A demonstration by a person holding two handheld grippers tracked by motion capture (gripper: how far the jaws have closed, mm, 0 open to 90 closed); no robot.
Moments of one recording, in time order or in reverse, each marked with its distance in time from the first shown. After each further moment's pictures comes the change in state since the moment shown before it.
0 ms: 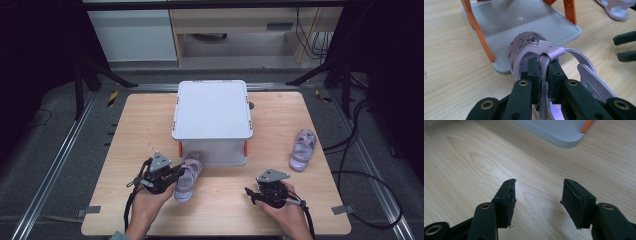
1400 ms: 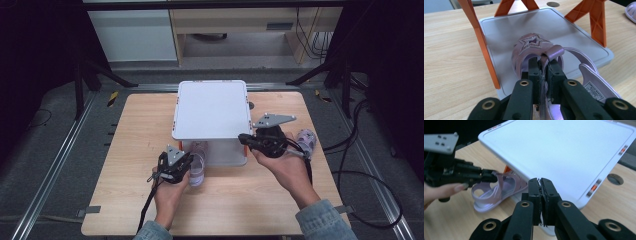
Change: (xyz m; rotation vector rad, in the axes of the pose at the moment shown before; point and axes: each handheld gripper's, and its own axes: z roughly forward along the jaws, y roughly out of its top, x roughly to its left) left arm -0.009 0.002 0.057 -0.125 0.163 -0.038; right arm -0.014 0.163 -0.068 -0.165 0.083 -0.053
